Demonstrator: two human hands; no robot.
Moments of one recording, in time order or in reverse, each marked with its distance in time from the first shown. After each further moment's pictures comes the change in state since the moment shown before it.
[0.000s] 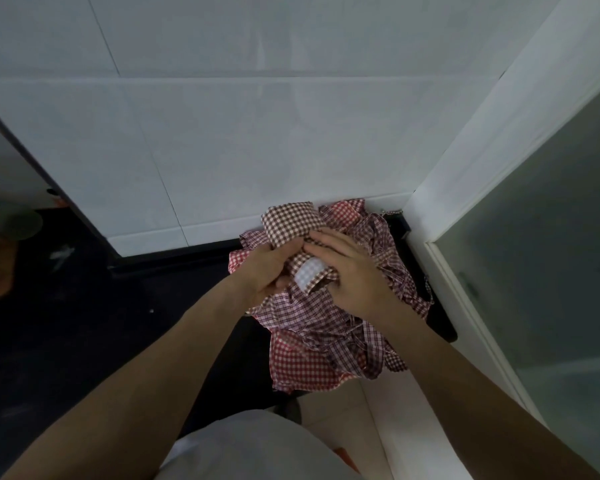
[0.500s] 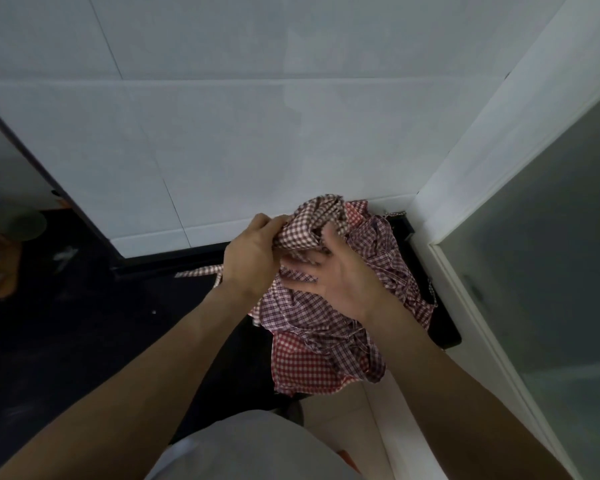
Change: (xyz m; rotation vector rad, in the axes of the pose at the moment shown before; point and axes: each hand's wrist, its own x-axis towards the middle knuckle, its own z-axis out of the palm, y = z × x) left_hand 0.003 -0.002 -0.016 1.073 0.548 0.942; right_hand 0.027 -0.055 -0.016 1.655 -0.123 0.725
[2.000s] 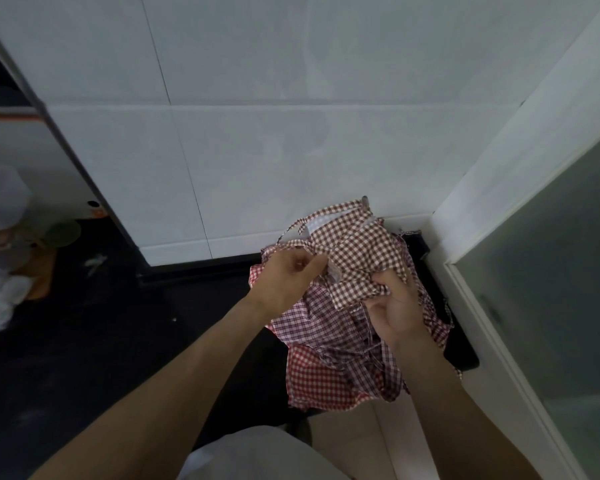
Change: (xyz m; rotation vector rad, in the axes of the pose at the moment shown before) left_hand -0.009 0.028 -0.021 -0.579 -0.363 -0.396; right_hand -0.020 0.016 -0.033 0.206 0.434 -0.356
